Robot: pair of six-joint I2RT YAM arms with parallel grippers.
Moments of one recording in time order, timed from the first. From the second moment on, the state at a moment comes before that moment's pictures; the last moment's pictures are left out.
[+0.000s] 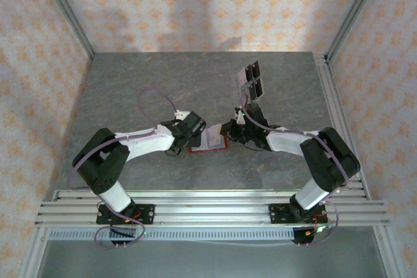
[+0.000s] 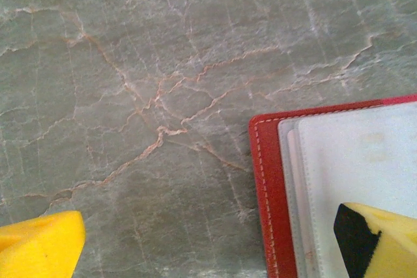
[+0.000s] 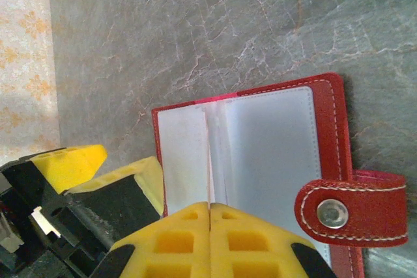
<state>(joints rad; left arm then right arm) -0.68 1.64 0.91 -0.48 -0.42 -0.67 0.54 1.60 0.71 0.17 -0.47 0.89</state>
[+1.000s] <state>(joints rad) -0.68 1.64 0.86 -0.43 -0.42 -0.68 0.53 1.68 0.71 0.26 -0.54 0.86</state>
